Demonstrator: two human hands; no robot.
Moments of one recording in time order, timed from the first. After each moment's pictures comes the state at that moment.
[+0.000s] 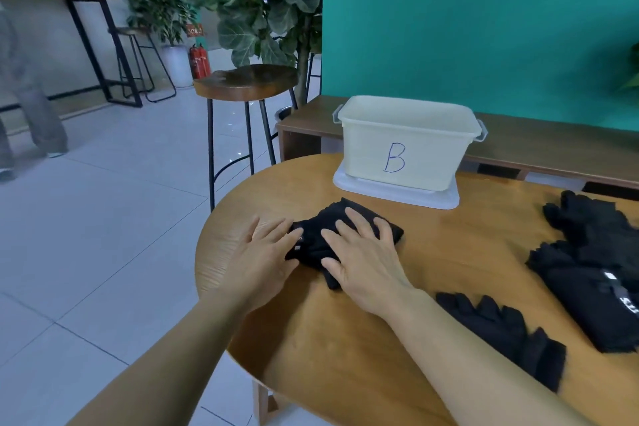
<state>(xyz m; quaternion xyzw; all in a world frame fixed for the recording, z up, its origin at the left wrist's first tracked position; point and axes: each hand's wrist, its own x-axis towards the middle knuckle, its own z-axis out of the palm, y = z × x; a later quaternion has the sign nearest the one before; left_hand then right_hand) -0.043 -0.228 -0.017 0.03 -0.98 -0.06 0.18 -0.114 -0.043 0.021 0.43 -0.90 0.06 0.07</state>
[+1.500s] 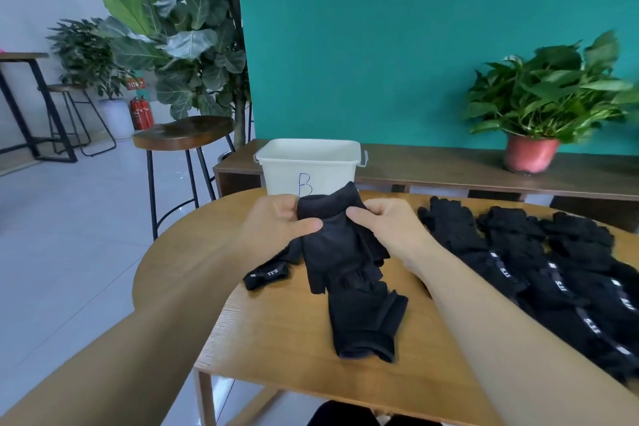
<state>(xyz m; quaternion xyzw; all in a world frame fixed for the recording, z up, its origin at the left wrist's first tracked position) -0.026 -0.054 0.135 -0.03 -0.85 -0.51 0.11 -0.096 0.139 0.127 0.17 -0.80 0.57 -0.06</state>
